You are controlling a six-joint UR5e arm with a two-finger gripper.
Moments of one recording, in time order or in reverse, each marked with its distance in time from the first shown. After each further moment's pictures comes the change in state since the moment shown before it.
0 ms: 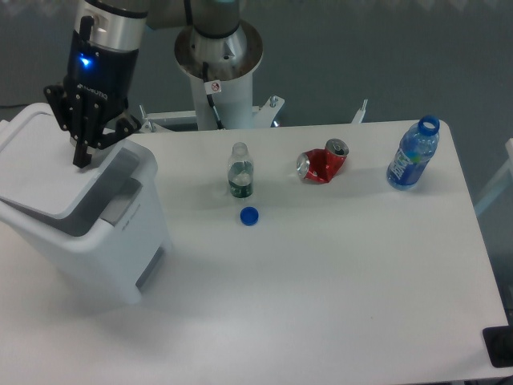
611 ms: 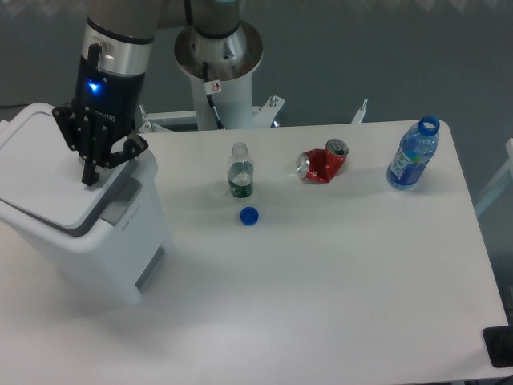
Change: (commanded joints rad) arm 0.006 -0.045 0.000 0.038 0.008 0.000
